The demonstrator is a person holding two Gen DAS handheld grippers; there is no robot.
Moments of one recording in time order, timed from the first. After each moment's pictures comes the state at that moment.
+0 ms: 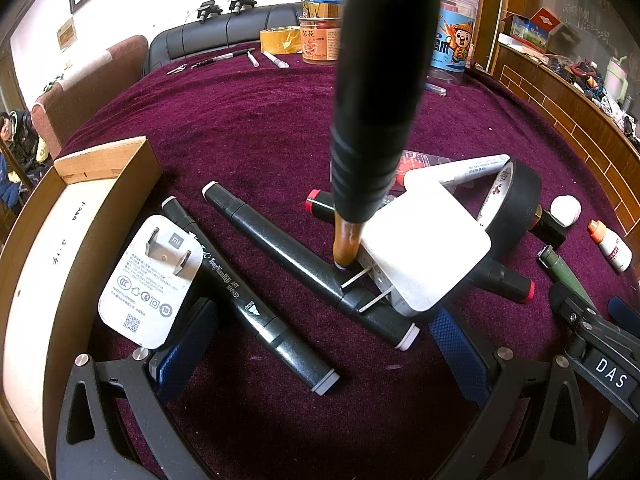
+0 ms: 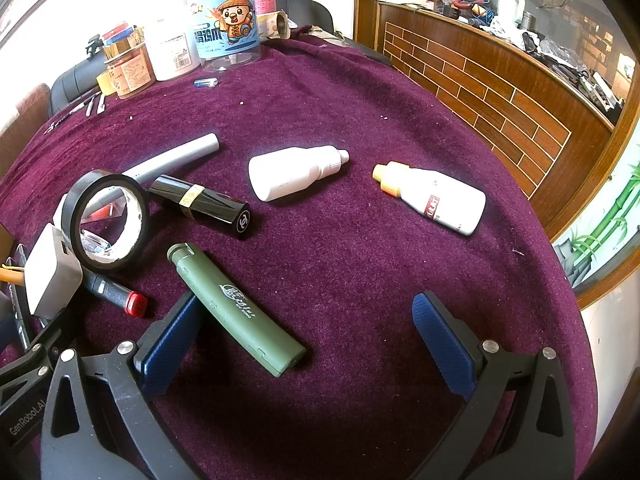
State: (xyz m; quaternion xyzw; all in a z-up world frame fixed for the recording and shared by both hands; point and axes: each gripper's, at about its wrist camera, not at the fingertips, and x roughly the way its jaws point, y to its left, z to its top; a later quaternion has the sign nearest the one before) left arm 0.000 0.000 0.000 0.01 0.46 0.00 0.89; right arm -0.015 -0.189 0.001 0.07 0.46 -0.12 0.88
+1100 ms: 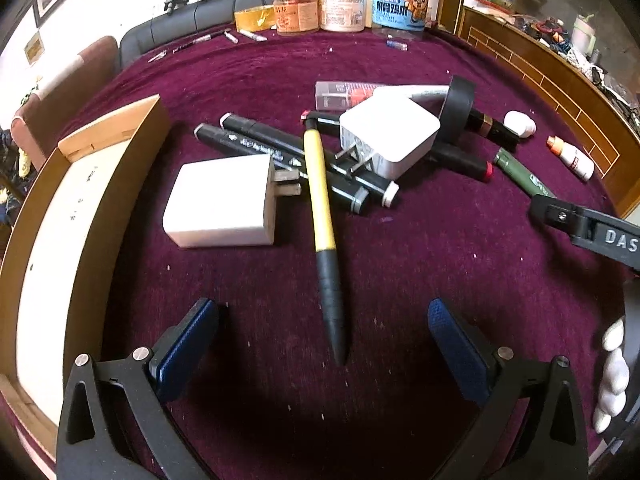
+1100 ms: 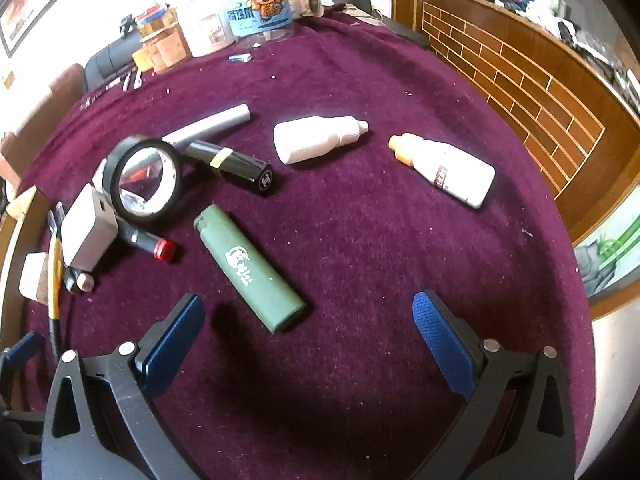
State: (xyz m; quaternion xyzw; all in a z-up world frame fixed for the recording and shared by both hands) left arm -0.064 0.008 0.003 0.05 0.51 -0.05 0.86; right arm -0.030 -0.192 0.004 0.07 0.50 -0.04 0.86
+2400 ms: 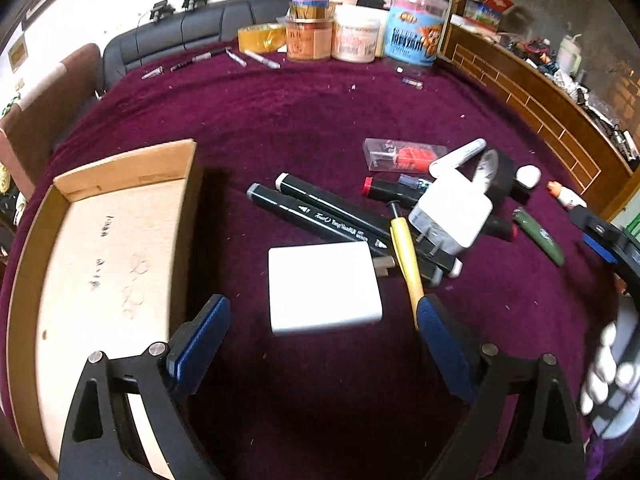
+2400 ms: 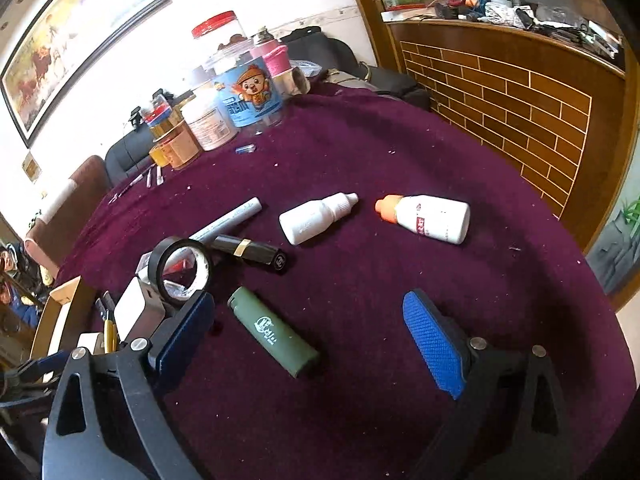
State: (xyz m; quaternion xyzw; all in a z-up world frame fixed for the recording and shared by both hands) left arm -0.018 0.077 0.028 0.03 0.49 -0.10 0.87; right arm -0.047 -0.226 0.025 0.19 0.36 -0.03 0.91
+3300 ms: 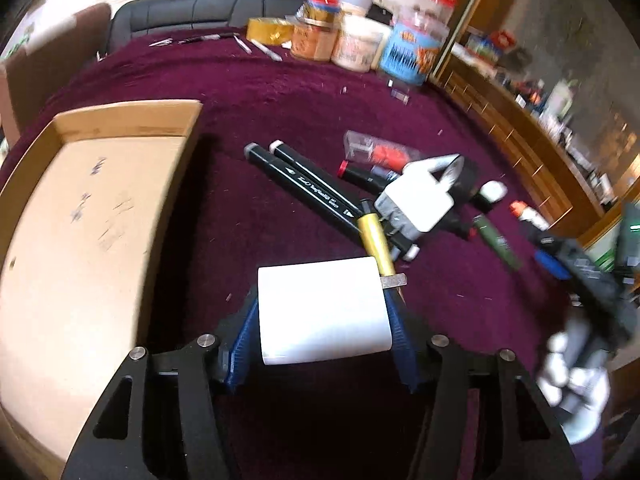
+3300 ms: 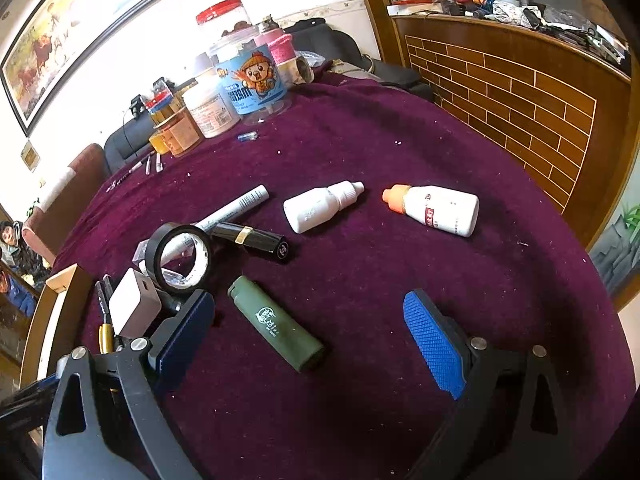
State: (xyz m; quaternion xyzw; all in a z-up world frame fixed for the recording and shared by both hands) left arm -0.059 0.101 0.035 -0.09 0.47 -0.14 0.86; right arm -0.041 -0.225 0.016 0.18 0.38 -0.03 0.91
